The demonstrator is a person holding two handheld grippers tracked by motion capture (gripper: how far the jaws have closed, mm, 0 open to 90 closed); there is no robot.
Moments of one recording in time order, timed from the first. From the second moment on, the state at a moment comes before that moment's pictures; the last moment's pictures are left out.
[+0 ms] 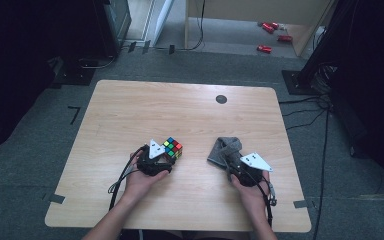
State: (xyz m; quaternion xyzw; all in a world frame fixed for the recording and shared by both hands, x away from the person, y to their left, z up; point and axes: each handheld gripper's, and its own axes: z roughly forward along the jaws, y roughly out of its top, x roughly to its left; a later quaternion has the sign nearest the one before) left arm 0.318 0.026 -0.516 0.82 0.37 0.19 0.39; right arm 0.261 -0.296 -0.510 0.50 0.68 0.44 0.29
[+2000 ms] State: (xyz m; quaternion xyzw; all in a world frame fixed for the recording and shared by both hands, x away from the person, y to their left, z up) left arm 0.260 0.173 -0.496 0.75 0.46 0.18 0.43; right arm 0.208 -0.381 -0.487 0.58 0.69 0.36 0.23
